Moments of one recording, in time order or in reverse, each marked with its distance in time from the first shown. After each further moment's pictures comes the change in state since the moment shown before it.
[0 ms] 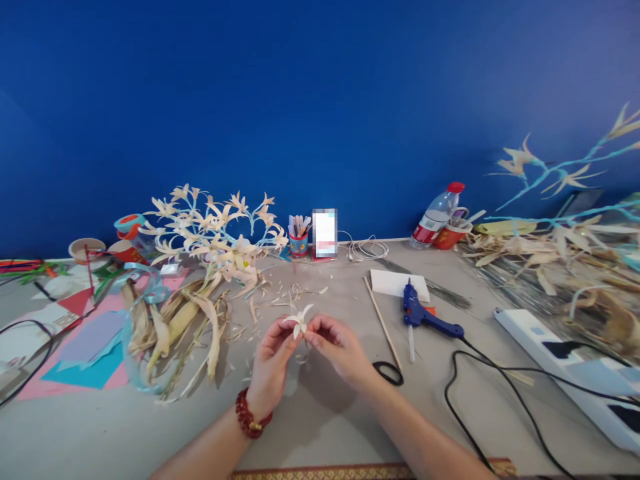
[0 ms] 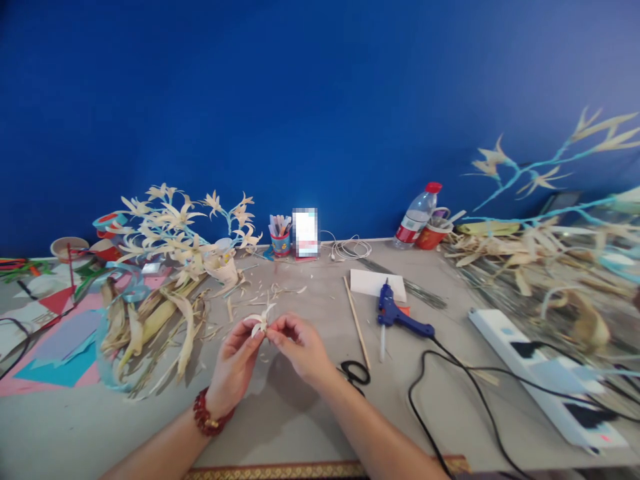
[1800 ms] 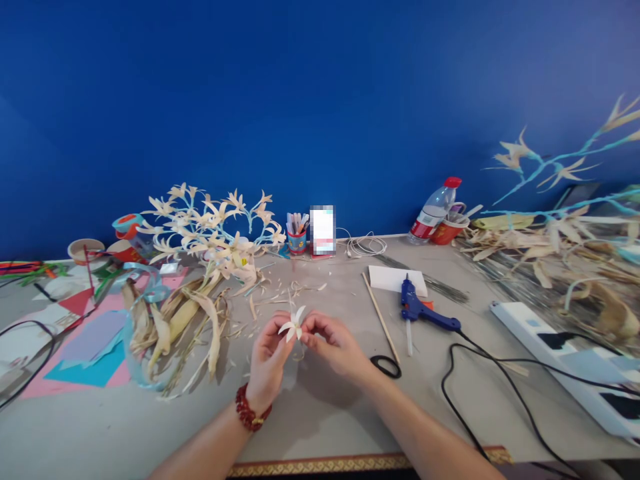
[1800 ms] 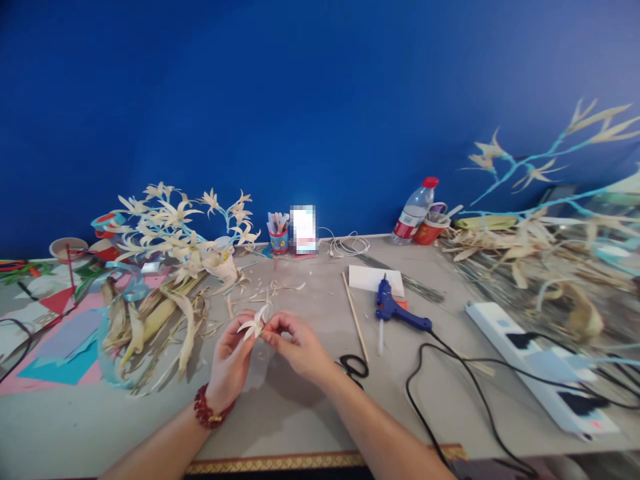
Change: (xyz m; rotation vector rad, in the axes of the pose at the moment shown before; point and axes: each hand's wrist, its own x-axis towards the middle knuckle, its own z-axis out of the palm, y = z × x) left_hand -0.002 0.009 0.003 0.166 -0.016 0.151; right_hand -0.001 -0.001 -0.002 -0.163 -0.115 -0.127
